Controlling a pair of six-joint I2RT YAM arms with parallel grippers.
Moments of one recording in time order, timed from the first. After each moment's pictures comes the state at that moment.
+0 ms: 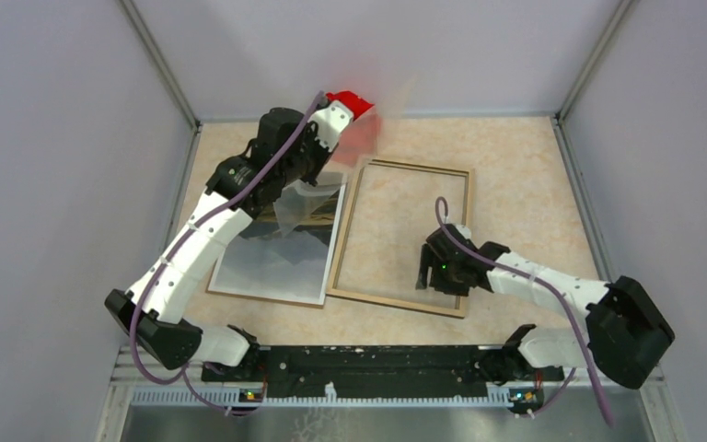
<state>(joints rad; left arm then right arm) -0.59 1.38 1.61 -0.73 -0.11 0.28 0.75 1.25 0.63 -0.51 0.10 0.85</state>
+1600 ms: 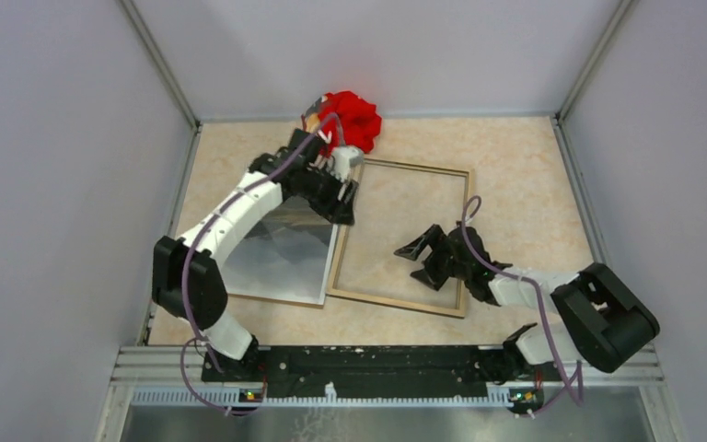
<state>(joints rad) -0.51 1.61 1.39 -0.80 0.52 0.15 0.57 1.33 0.34 0.35 -0.18 1.31</state>
